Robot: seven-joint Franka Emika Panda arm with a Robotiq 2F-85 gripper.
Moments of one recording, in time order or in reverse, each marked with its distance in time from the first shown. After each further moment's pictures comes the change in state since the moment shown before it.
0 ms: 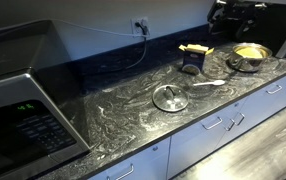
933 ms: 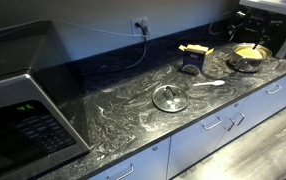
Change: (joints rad) arm -0.147 0.101 -0.072 0.024 0.197 -0.061 0.210
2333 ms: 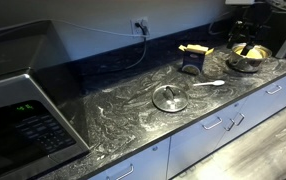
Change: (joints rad) arm -0.025 0.115 -0.013 0.136 0.241 -0.254 0.664
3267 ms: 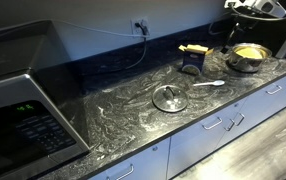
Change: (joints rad) arm 0.000 0.076 -0.001 0.000 0.092 0.281 0.436
